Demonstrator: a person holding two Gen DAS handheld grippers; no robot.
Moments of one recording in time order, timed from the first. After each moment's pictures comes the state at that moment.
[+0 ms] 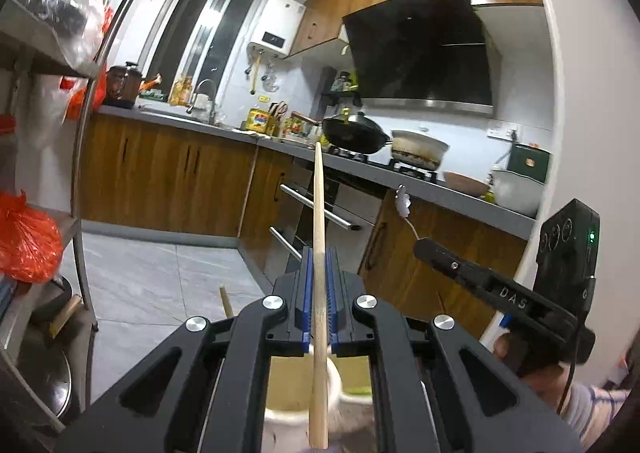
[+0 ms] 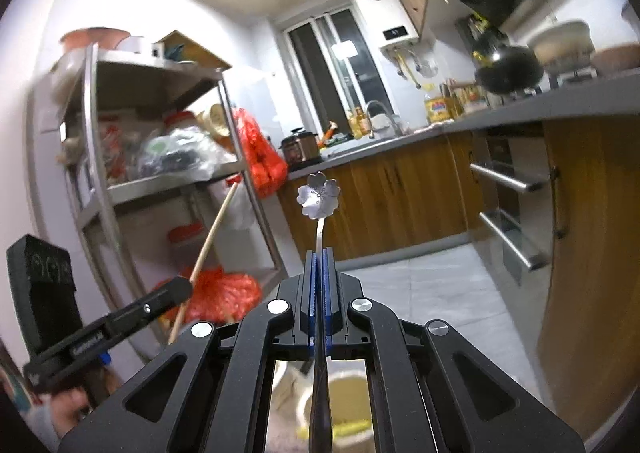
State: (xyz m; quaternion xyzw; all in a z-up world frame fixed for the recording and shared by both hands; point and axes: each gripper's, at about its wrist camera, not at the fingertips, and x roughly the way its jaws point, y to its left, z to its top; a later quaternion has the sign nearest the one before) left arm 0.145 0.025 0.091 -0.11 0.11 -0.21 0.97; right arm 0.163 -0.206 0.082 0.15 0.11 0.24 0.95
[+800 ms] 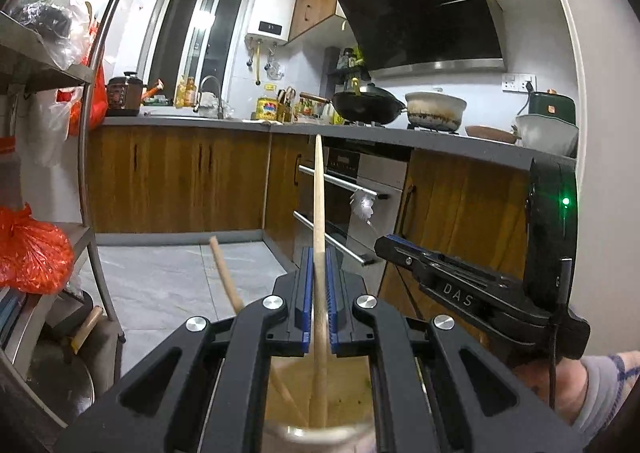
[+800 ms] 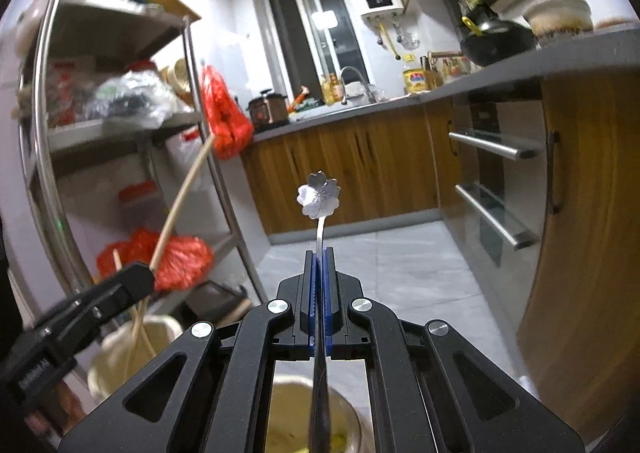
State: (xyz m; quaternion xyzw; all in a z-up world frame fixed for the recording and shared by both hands) left arm 0.164 0.005 0.042 -0.04 0.12 -0.18 0.98; right arm 0.203 -0.176 0.028 0.07 0.17 0.19 0.96
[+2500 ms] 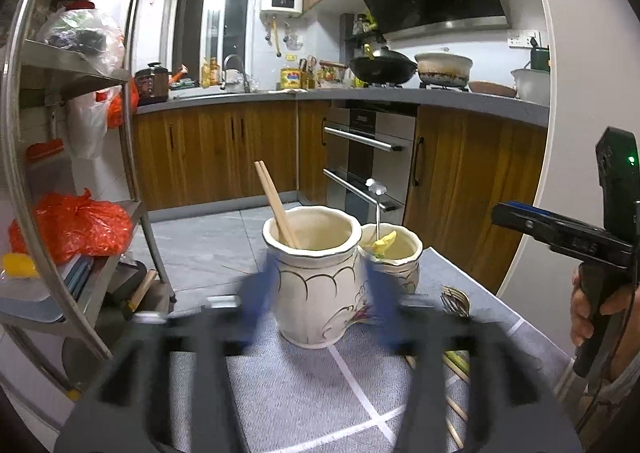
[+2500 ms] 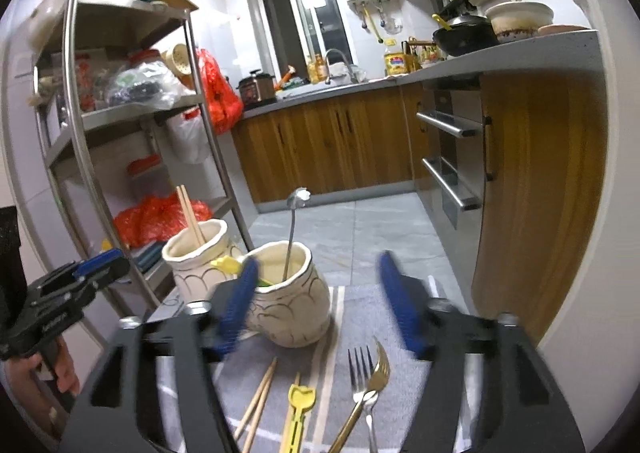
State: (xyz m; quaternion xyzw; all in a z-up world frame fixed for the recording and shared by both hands) left arm 0.045 0.010 0.051 0.01 0.18 -0.11 0.98; right arm 0.067 -0.256 0.045 0.09 0.21 0.18 0.96
